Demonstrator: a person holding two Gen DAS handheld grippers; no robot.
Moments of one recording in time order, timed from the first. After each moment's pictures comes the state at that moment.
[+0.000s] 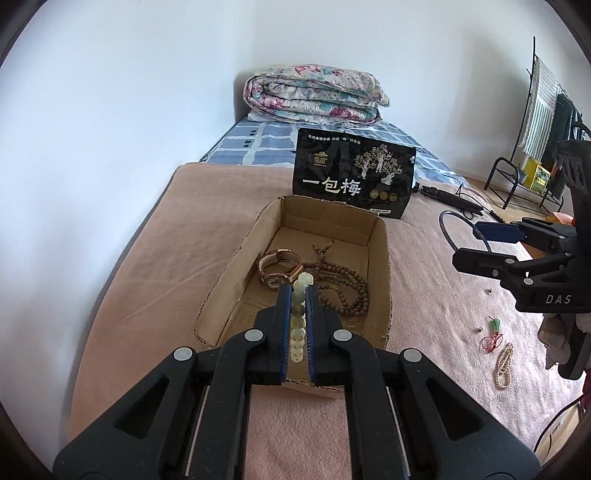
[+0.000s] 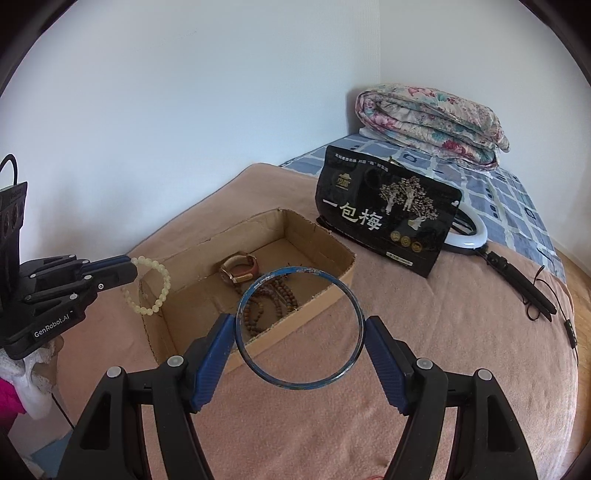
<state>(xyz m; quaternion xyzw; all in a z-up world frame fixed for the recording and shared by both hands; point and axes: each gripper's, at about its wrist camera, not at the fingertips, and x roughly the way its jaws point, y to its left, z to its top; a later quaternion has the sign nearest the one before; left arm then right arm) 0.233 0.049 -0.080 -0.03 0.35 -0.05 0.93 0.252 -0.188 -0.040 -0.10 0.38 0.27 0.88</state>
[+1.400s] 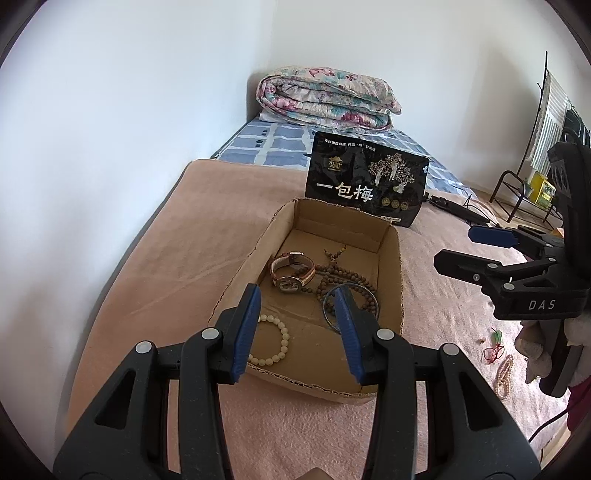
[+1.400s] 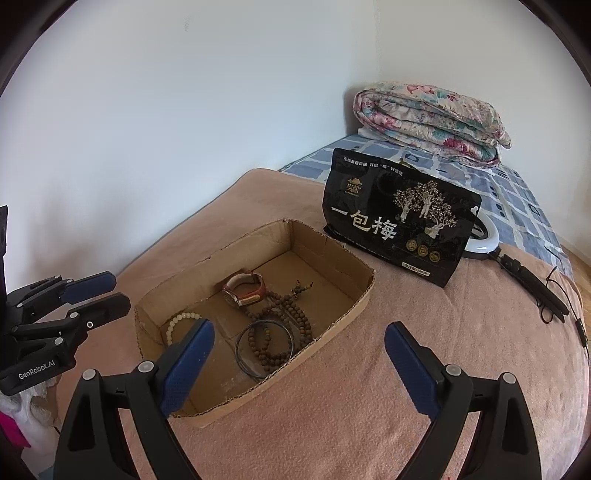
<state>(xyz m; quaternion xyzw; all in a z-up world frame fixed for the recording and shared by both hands) 0.233 0.061 -0.078 -0.05 0.35 -0.04 0.94 0.270 -0.163 -0.047 -0.08 0.38 0.25 0.89</state>
